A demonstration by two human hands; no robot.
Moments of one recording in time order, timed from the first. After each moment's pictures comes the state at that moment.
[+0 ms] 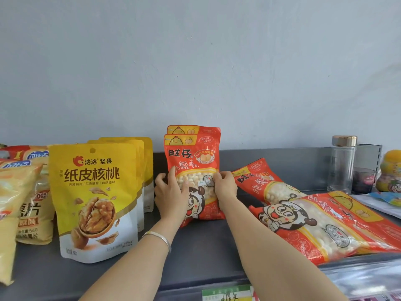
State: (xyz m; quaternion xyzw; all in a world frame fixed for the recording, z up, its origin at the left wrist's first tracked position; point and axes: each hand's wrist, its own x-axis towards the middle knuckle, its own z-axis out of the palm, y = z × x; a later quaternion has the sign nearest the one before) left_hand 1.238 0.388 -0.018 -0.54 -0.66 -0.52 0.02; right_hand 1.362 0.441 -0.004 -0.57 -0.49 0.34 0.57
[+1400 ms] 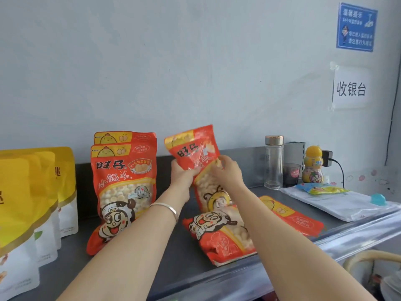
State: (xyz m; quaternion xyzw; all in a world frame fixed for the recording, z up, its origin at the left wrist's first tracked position) left_hand 1.412 0.428 0.039 -0.48 -0.40 -0.62 -0.48; right_hand 1.535 0.420 0.037 -0.61 -0.57 0.15 0.52
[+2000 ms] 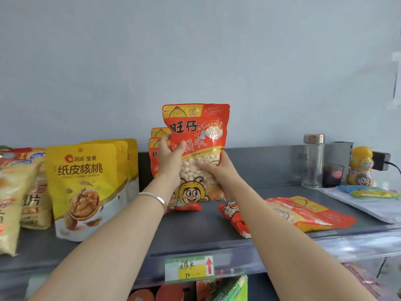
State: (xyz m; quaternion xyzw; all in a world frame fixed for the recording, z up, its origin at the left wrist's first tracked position) left_hand 1.313 0.336 0.074 -0.46 -0.37 -0.74 -0.30; right_hand 1.447 0.356 0.039 -0.32 -0.63 0.44 0.56
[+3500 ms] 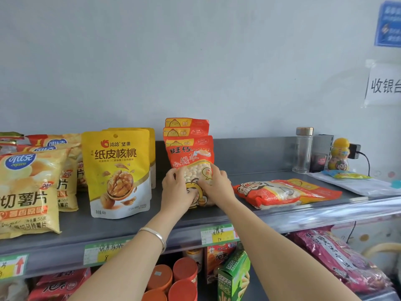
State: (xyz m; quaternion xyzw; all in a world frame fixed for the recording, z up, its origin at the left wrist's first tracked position) left_hand 1.242 0.283 -0.029 -0.68 -0.59 -0.44 0.01; right_hand 1.368 0.294 -0.012 -0.60 -0.67 0.15 0.41
